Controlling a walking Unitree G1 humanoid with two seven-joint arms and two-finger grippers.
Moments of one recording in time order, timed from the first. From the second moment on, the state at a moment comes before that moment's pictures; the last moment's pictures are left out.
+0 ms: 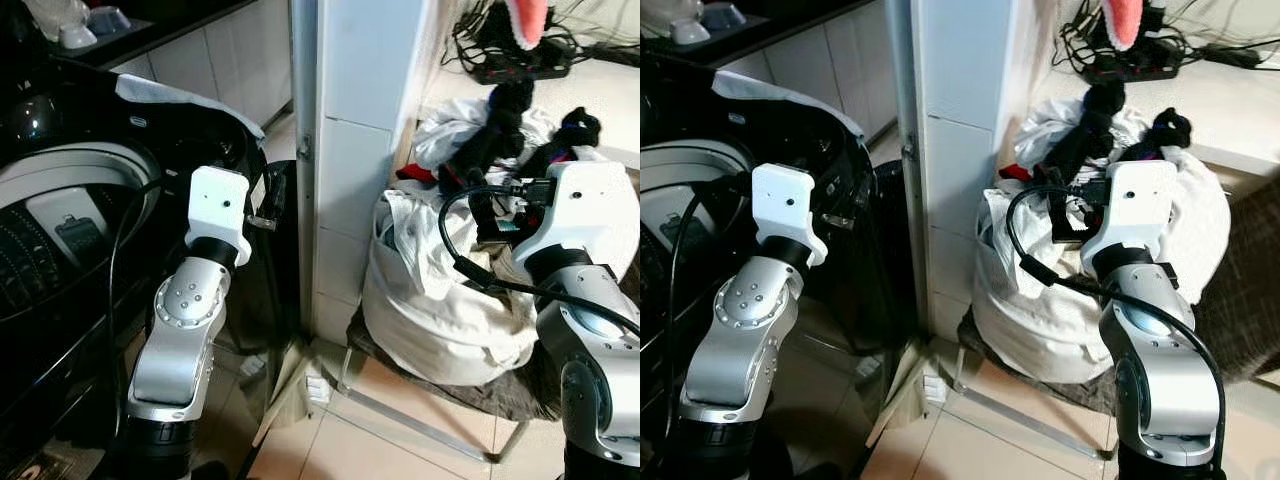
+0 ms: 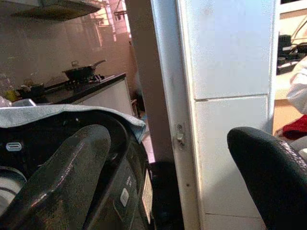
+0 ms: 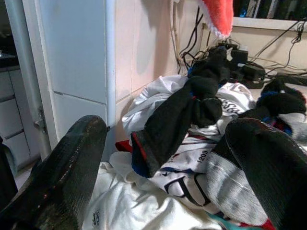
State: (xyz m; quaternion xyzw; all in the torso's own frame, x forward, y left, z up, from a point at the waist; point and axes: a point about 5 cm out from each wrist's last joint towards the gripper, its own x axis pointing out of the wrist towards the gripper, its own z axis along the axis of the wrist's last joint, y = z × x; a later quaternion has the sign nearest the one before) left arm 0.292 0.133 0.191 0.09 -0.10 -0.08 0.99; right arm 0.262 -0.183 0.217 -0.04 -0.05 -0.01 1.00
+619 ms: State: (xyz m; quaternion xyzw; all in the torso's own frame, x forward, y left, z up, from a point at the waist) left arm 0.295 0.146 0.196 0.09 -0.11 -0.06 0.99; right arm 0.265 -0.173 0.213 -0.04 -0.04 0.02 1.00
